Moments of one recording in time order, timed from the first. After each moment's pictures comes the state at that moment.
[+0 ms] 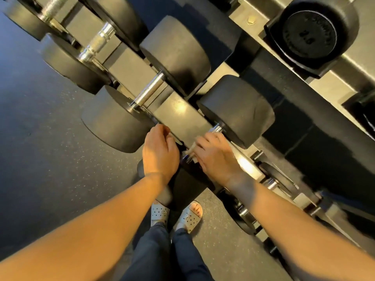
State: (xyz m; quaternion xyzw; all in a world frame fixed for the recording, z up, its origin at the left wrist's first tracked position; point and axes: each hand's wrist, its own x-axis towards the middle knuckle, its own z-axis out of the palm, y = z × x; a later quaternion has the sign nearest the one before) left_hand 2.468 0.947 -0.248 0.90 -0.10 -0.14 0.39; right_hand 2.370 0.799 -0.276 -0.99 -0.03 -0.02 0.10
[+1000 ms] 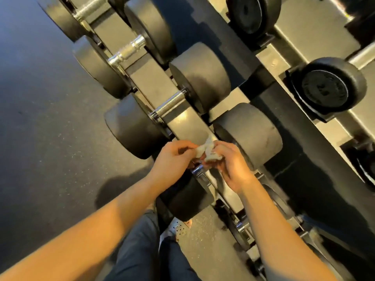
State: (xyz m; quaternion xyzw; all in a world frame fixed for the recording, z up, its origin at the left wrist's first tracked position) left_hand 2.498 0.974 -0.187 0.75 -0.09 -0.38 0.54; right_hand 2.421 0.812 -0.190 -0.51 0.34 0.08 0.78
